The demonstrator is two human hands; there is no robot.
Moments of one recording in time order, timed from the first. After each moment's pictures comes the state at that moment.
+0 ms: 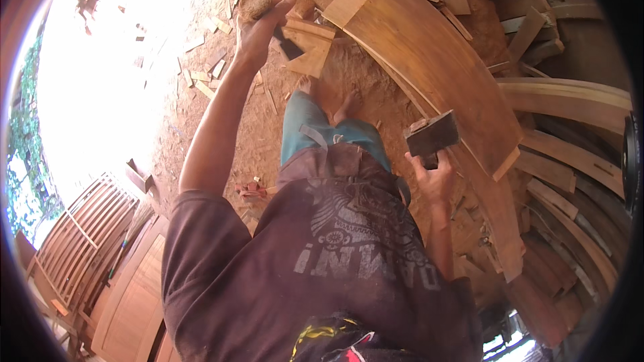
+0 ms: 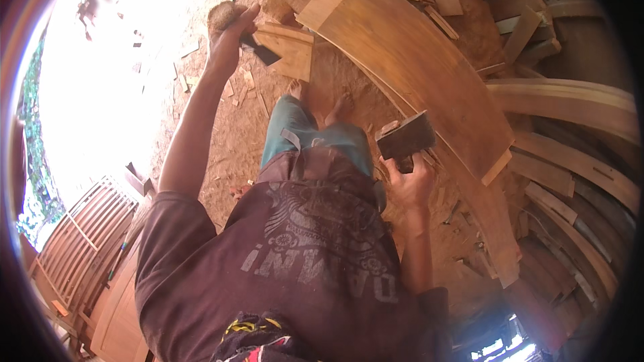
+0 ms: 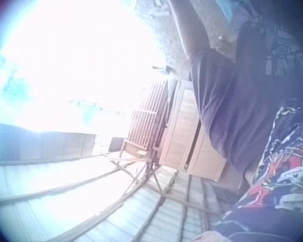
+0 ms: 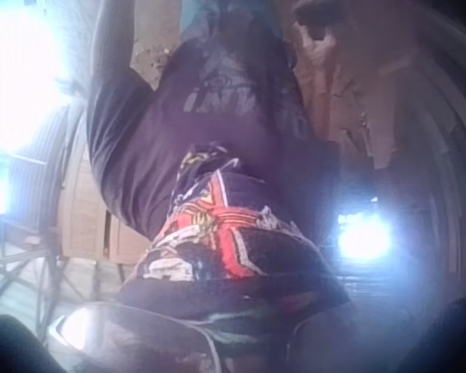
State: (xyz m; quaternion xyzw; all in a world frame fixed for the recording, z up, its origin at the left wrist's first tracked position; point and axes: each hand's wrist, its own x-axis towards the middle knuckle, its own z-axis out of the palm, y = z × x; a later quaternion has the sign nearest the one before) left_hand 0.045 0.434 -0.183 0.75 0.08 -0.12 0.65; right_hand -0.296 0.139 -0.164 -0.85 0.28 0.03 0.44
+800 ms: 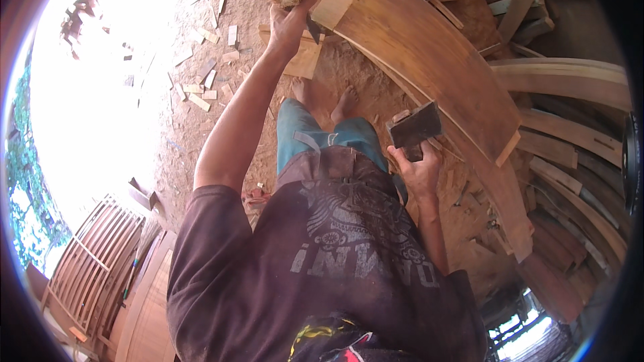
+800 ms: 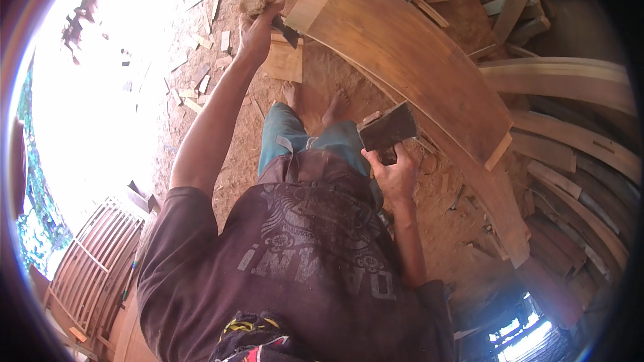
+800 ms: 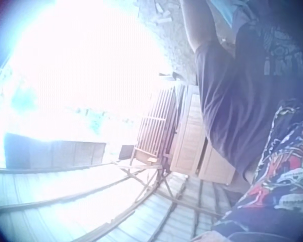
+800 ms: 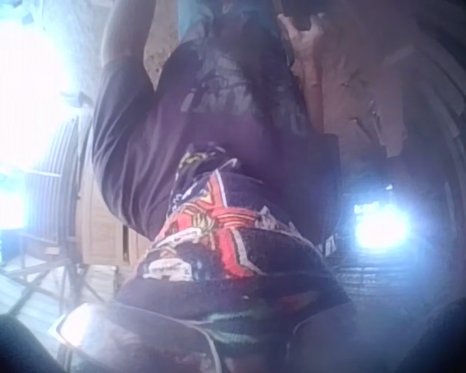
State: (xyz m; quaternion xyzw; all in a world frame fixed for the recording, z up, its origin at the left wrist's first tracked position) left_hand 0.063 0.364 -0.241 0.68 0.04 -0.14 0.72; right_hand -0.266 0.184 -0.148 -0.81 0.34 0.05 0.47
